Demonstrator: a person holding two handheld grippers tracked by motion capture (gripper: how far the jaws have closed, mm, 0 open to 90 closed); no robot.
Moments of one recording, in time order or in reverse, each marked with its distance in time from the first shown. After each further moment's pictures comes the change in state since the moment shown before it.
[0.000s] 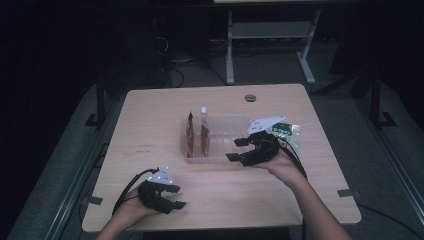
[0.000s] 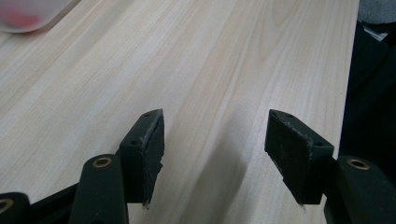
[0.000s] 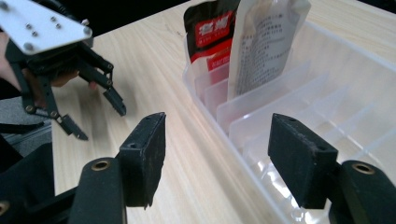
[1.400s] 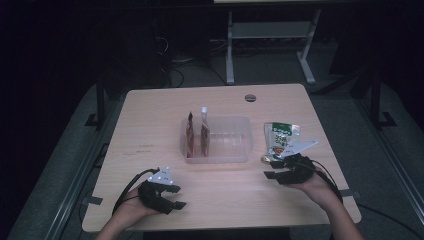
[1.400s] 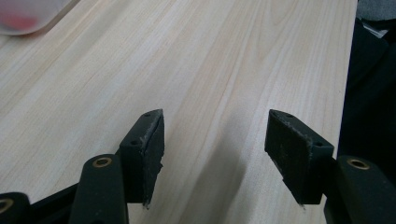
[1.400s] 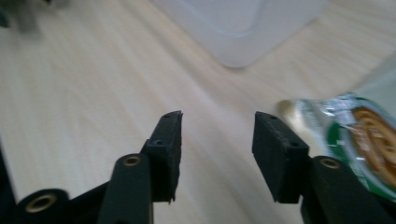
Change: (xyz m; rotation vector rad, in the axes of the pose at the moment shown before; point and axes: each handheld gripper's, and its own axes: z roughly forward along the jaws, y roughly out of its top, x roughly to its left) left arm -0.001 0.001 0.000 0.006 -0.001 0.012; right arm -0.024 -0.095 -0.046 0.160 -0.175 0.097
